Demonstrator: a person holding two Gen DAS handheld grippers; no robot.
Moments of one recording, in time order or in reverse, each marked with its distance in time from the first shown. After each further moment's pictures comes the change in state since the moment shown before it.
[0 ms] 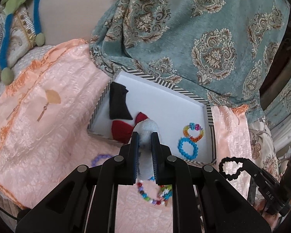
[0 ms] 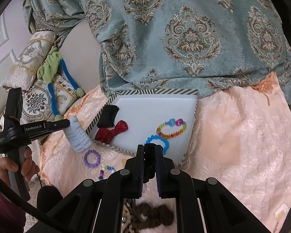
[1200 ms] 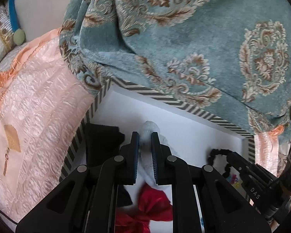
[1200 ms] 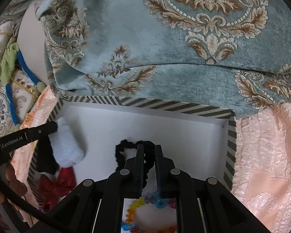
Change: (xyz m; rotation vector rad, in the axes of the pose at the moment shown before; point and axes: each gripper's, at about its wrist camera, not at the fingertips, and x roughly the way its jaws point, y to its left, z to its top) left arm 0.186 0.012 0.101 -0.027 0.118 0.106; right arm 0.216 -0.045 0.087 0.039 0.202 -0.128
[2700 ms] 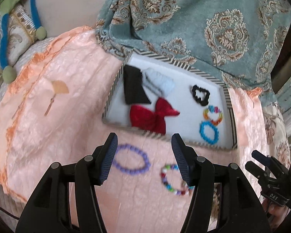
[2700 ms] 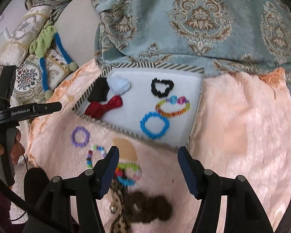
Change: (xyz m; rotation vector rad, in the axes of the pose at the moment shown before) left arm -0.154 0.038 -0.130 0.087 -0.002 -0.019; right arm -0.164 0.034 -0.153 -0.109 -0.034 0.049
